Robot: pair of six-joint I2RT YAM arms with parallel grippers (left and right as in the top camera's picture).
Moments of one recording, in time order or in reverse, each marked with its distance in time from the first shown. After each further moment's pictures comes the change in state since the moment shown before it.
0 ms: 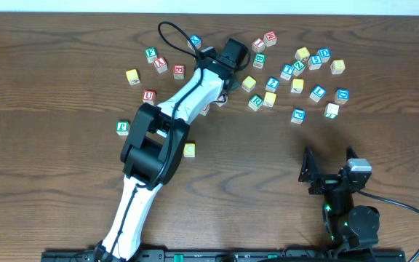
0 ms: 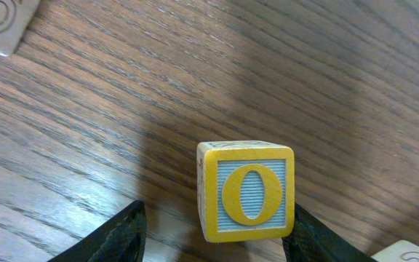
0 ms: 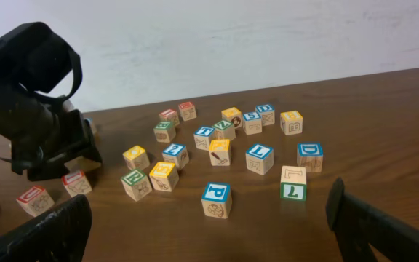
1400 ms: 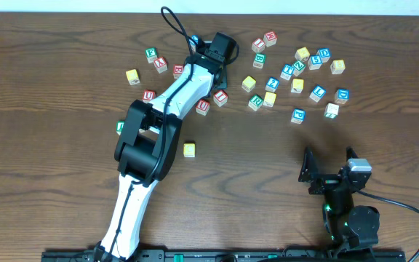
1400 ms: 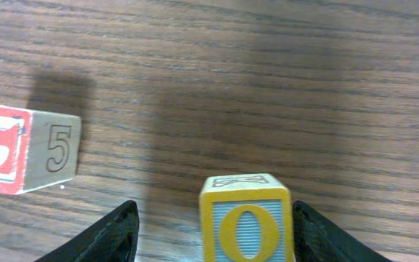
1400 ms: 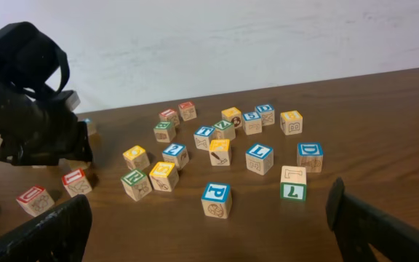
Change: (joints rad) left arm 0.056 0.000 0.000 0.031 -0.023 0.441; right arm 0.000 0.000 0.000 0.000 0.000 0.000
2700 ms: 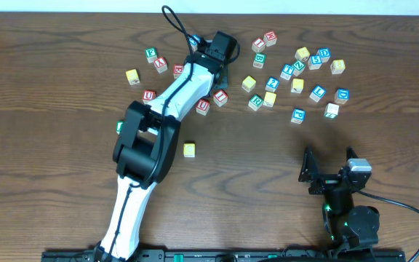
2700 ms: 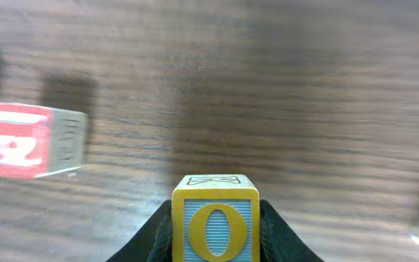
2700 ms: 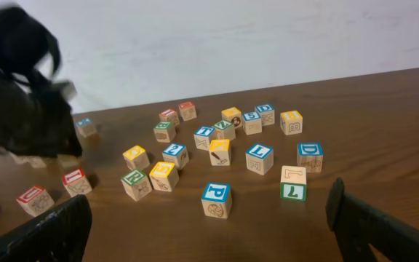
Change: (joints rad) left arm -0.007 -0.058 0.000 -0.041 0.024 0.021; right arm 0.000 0.000 0.000 0.000 0.000 0.000
